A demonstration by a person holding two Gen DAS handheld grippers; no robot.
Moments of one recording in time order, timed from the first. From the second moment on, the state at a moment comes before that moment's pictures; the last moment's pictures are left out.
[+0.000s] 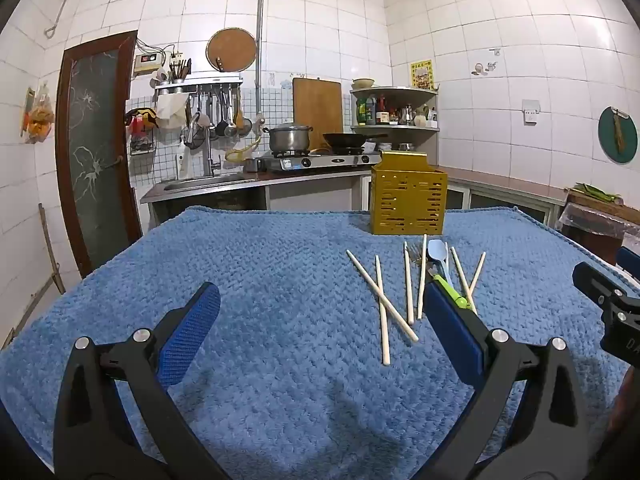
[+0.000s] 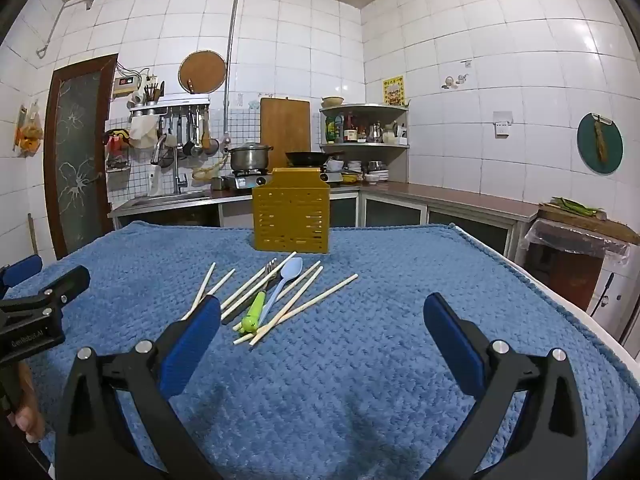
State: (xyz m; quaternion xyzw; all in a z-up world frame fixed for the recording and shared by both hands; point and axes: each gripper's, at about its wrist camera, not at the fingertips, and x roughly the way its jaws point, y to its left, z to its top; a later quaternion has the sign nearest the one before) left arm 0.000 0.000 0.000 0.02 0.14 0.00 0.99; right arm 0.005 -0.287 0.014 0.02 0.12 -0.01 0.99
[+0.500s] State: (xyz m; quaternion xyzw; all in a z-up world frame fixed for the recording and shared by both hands) left arm 0.007 0.005 -0.006 0.01 0.15 -0.01 0.99; right arm 0.008 -0.288 0.013 0.01 0.13 -0.01 0.99
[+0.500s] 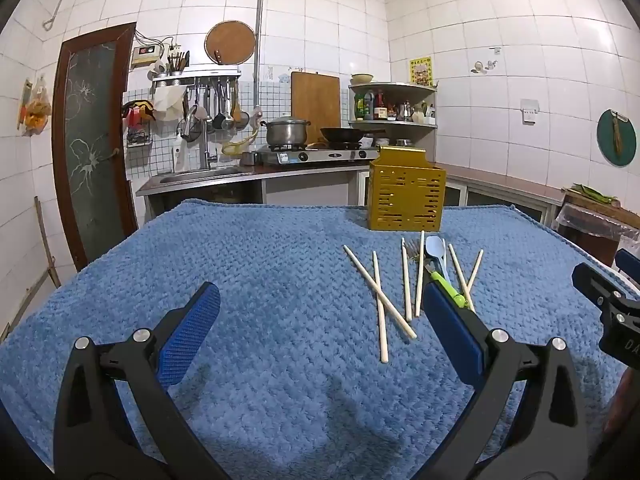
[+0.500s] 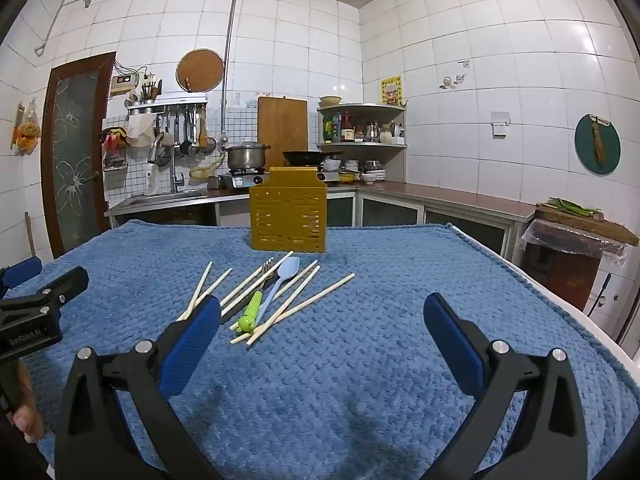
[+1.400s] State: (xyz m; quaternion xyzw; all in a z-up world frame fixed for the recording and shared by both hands) left arm 0.005 0.003 -0.002 0.01 0.15 -0.01 0.99; right arm 0.008 -0.294 0.010 0.01 0.13 -0.02 0.99
